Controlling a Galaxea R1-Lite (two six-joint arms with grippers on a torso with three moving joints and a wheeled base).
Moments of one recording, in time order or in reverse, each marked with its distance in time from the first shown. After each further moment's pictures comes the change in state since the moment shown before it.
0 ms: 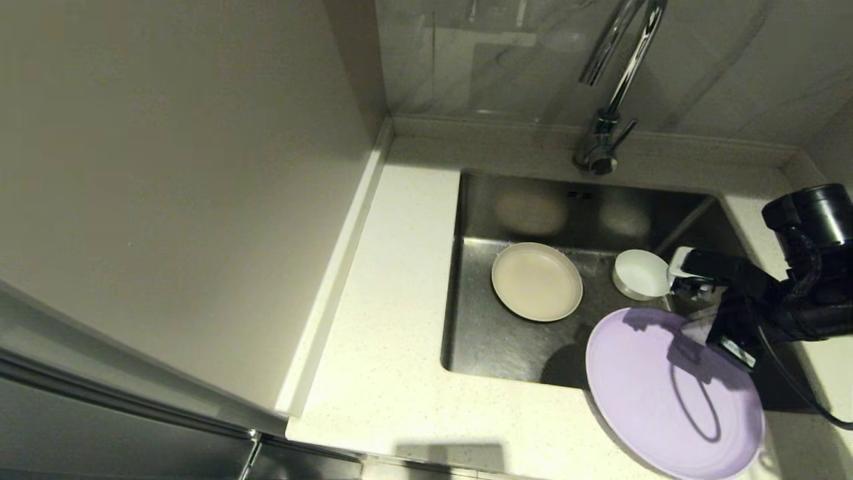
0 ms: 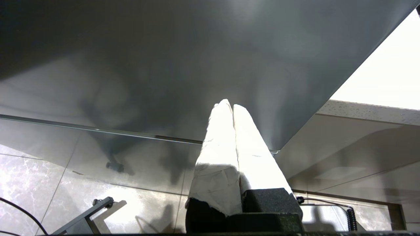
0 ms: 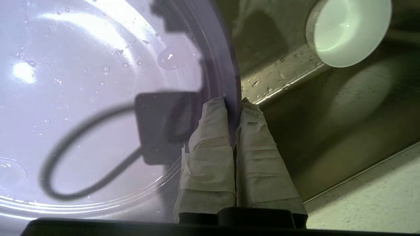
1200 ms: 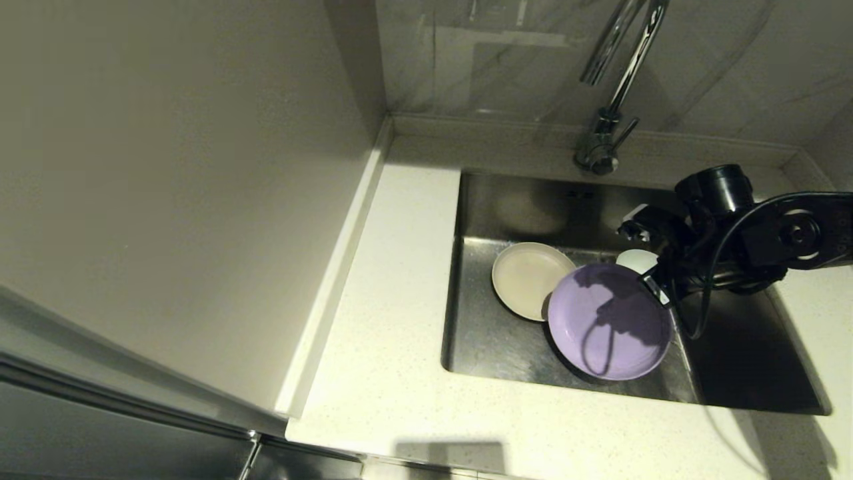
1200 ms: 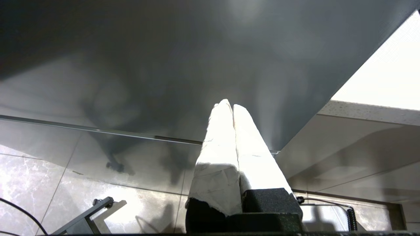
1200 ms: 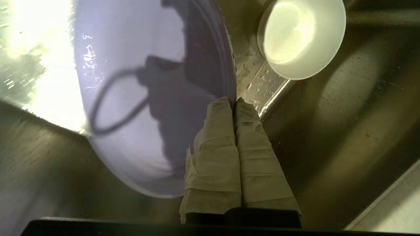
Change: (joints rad) left arm 0.000 0.000 0.000 0.000 0.001 0.000; right arm 0.037 0.295 -0.307 -0.046 -0.180 0.349
